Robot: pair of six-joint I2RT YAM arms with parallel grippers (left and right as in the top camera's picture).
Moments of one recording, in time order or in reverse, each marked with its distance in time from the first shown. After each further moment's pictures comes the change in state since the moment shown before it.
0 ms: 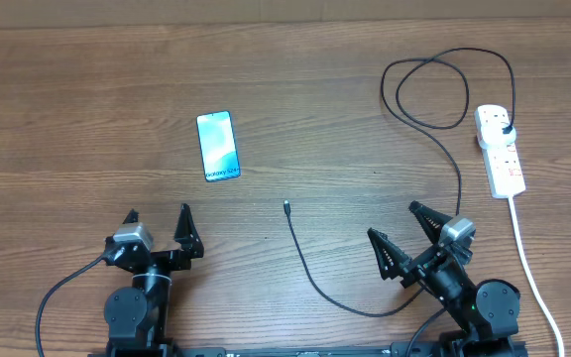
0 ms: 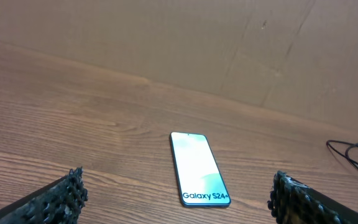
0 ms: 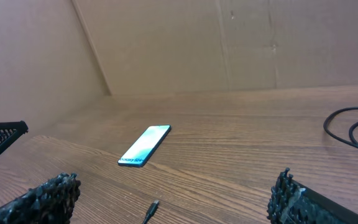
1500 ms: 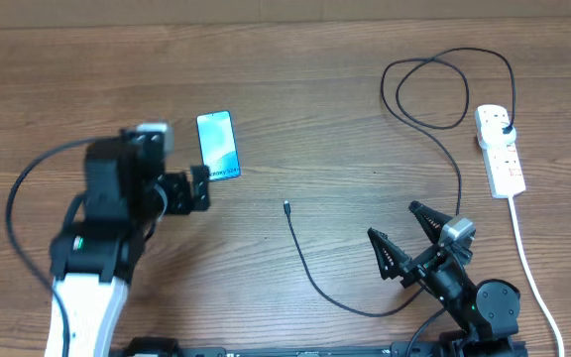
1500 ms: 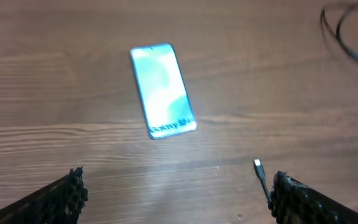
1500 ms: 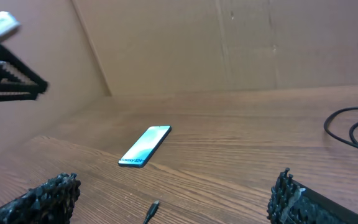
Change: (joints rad) left arm -0.063 1.059 0.986 -0.667 0.167 0.159; right arm 0.000 0.000 0.000 0.002 0.000 0.002
